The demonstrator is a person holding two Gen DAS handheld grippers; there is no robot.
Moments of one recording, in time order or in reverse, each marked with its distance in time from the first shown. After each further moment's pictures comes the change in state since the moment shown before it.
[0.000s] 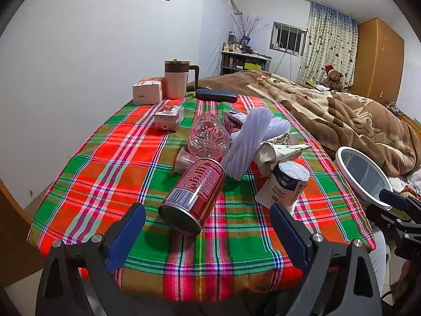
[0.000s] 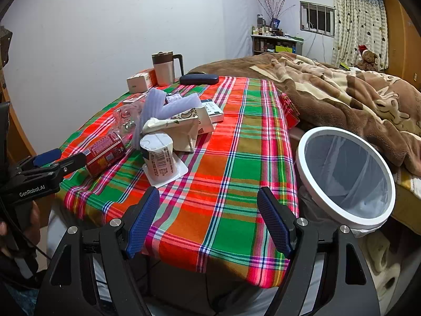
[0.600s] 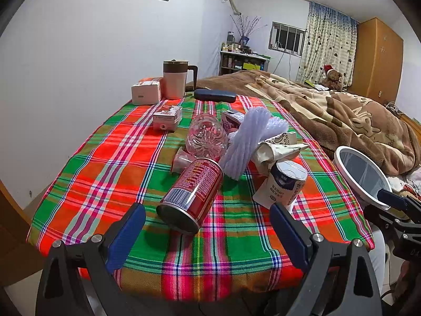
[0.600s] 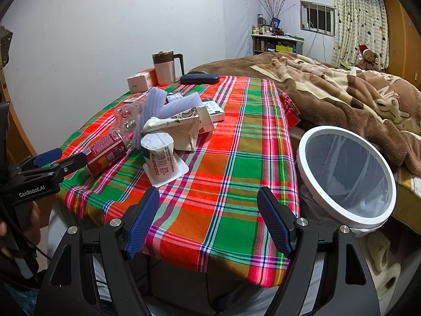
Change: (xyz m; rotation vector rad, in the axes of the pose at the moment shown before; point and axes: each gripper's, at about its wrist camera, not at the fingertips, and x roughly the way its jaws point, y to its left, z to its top) left arm -0.001 0.000 0.000 0.000 -0.004 -0.002; right arm 0.000 0.004 -0.002 -0.003 0.002 0.000
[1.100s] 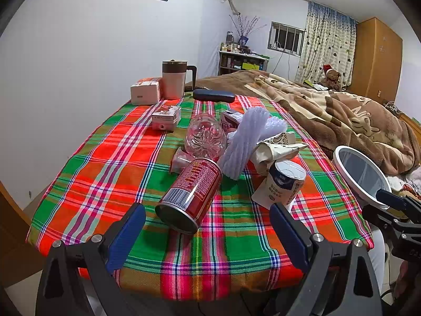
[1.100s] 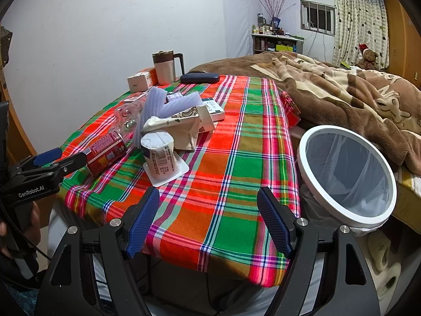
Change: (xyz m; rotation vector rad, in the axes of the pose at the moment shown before) left arm -0.001 0.000 0.000 -0.001 -0.001 -0.001; right arm 0.001 0.000 -0.001 0.002 0.004 0.002
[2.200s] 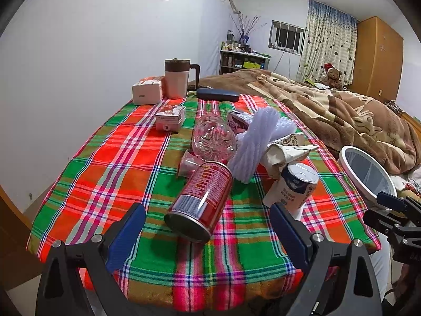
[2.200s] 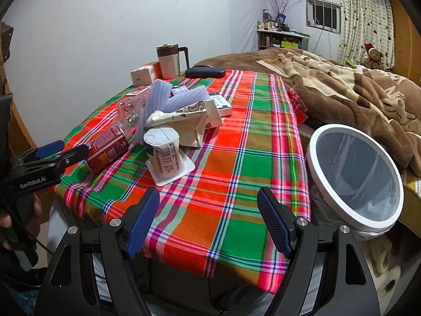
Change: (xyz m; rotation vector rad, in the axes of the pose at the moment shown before) left arm 0.012 0.010 0.001 0.009 0.007 0.008; right arm 0.012 0.005 0.002 -0.013 0.030 0.024
